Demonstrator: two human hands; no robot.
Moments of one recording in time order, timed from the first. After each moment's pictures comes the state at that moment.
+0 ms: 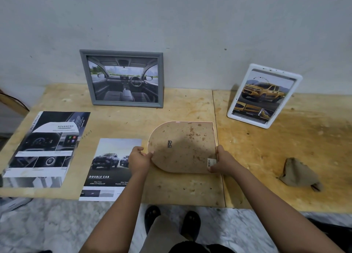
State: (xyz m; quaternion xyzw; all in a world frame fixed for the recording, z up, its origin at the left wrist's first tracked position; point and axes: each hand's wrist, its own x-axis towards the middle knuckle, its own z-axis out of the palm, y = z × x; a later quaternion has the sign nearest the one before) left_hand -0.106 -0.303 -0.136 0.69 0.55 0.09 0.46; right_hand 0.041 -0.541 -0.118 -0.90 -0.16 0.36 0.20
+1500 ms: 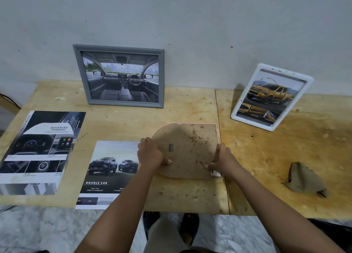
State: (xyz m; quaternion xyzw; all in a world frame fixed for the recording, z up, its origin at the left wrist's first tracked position) left_hand -0.060 -0.308 -0.110 0.86 0.44 -0.14 0.23; right_hand 0.043 -0.517 -0.108 -0.92 -0.12 0.31 0.18
